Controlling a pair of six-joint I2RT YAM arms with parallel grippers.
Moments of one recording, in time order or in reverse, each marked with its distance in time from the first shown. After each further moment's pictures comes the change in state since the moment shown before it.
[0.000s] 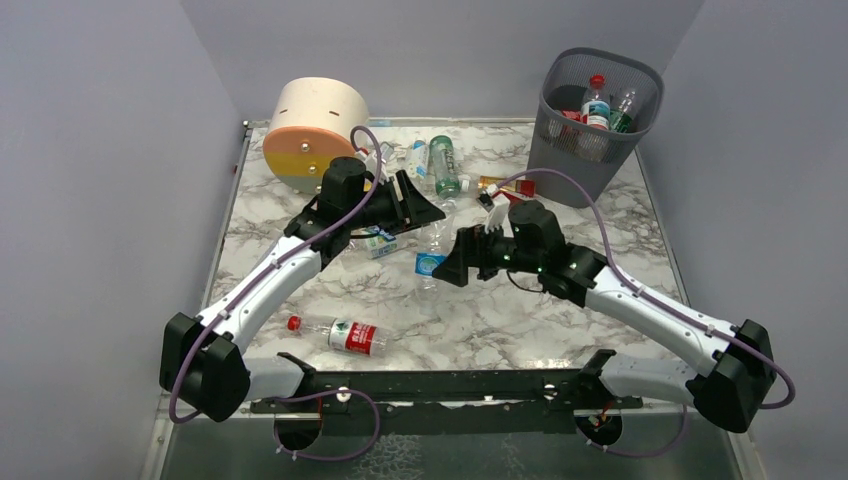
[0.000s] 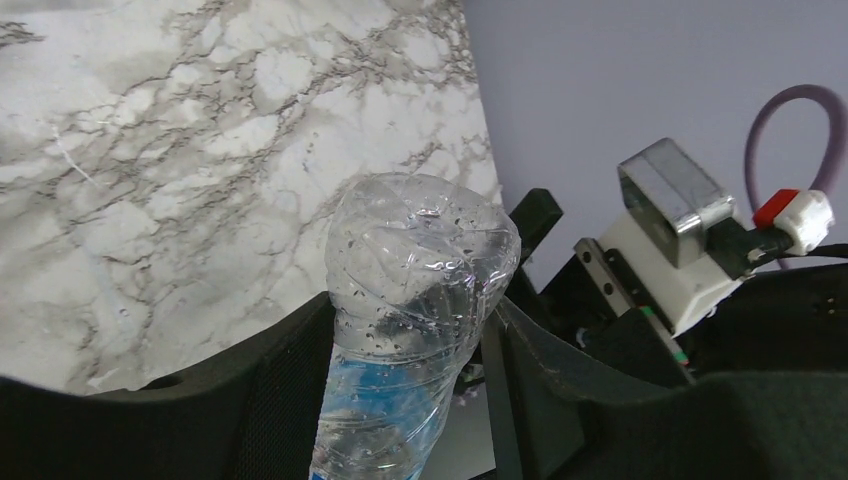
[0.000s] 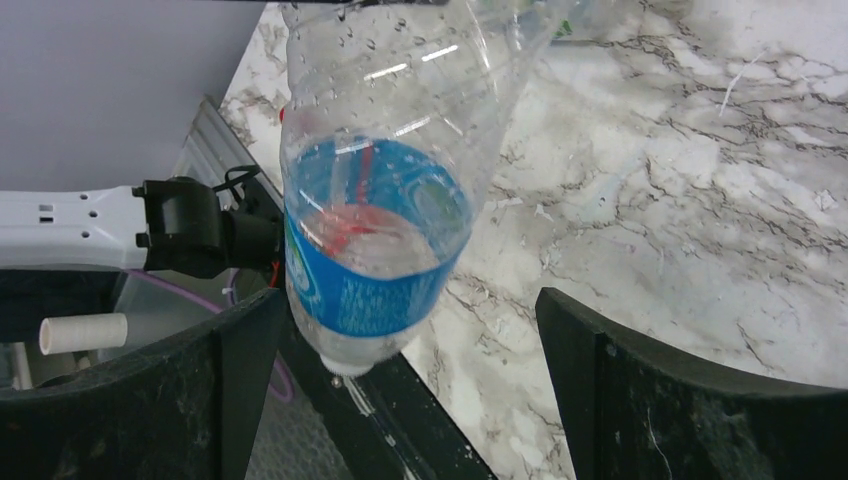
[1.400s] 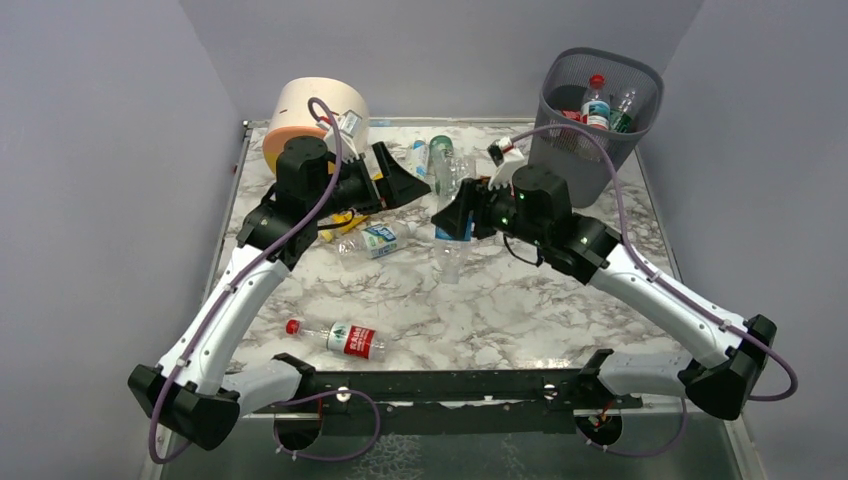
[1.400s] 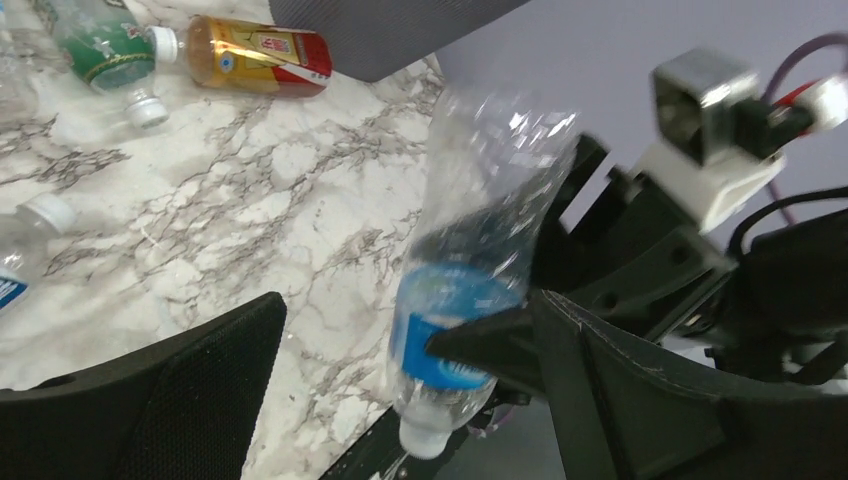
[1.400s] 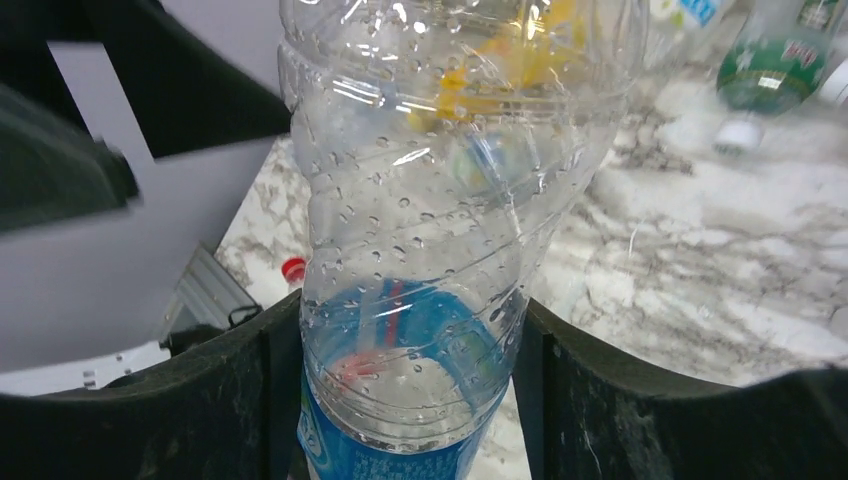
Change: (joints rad) left arm 0.051 -0.124 0.225 -0.220 -0.057 0.108; right arm 0.056 0.074 0.287 -0.090 0.285 0.005
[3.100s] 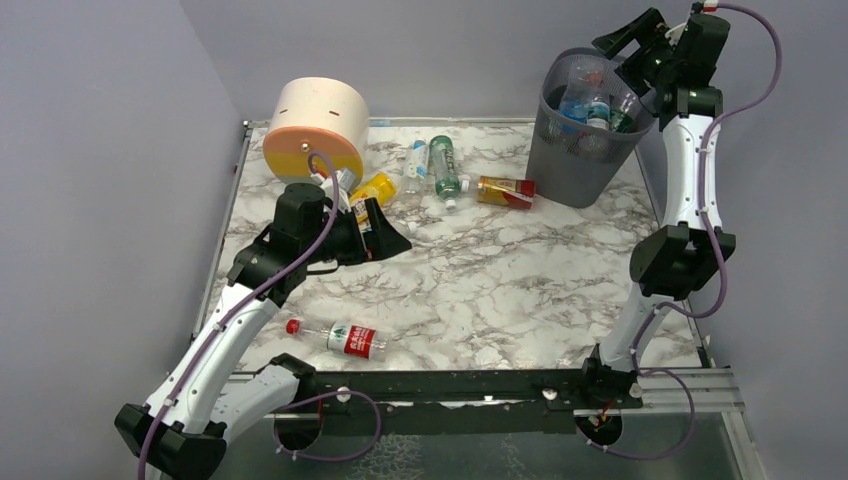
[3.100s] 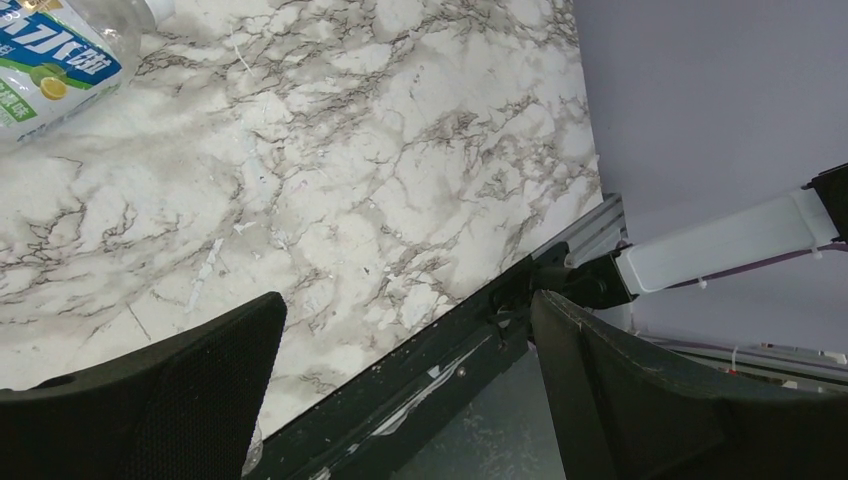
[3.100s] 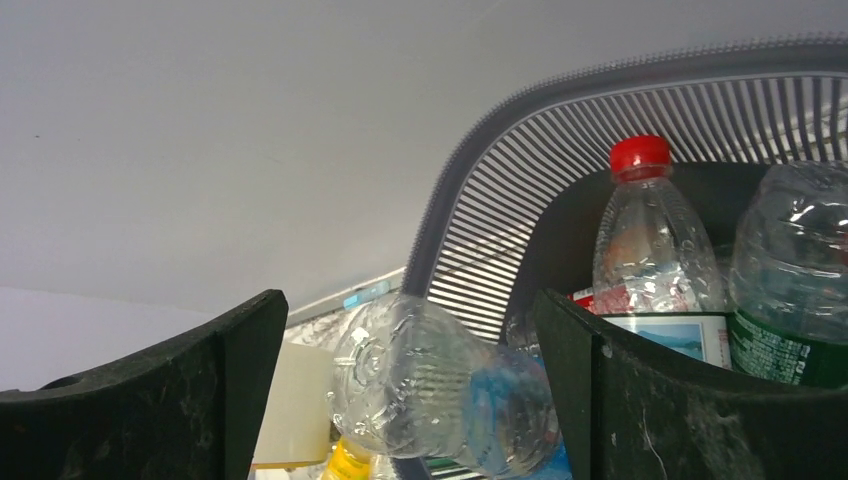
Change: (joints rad) left arm 0.002 -0.220 -0.244 -0.236 -0.050 0.087; right arm -0.990 0.745 1.047 -0.147 -0.320 0.146
